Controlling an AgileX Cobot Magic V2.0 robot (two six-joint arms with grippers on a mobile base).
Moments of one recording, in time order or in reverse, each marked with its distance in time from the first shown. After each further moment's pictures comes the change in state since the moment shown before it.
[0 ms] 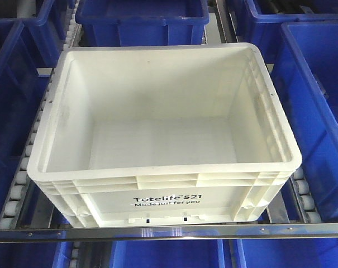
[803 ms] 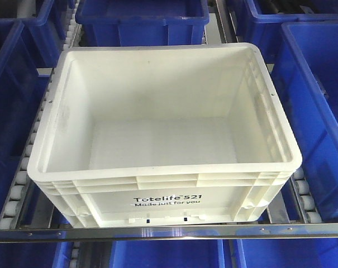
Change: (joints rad) left arm 0.000 -0.371 0.307 -0.212 -0.056 0.226; right arm 0.000 -0.298 0.216 0.090 -0.019 -0.150
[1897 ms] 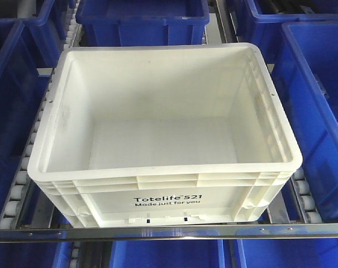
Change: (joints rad) left arm 0.181 0.000 0.160 0.076 -0.207 0.000; right arm 0.000 0.000 0.000 0.000 0.000 0.003
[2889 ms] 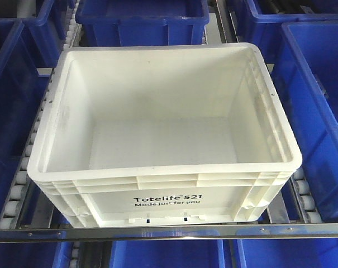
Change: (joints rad) left arm 0.168 0.000 0.151 0.027 -0.273 -0.003; right arm 0.000 0.000 0.000 0.000 0.000 0.000
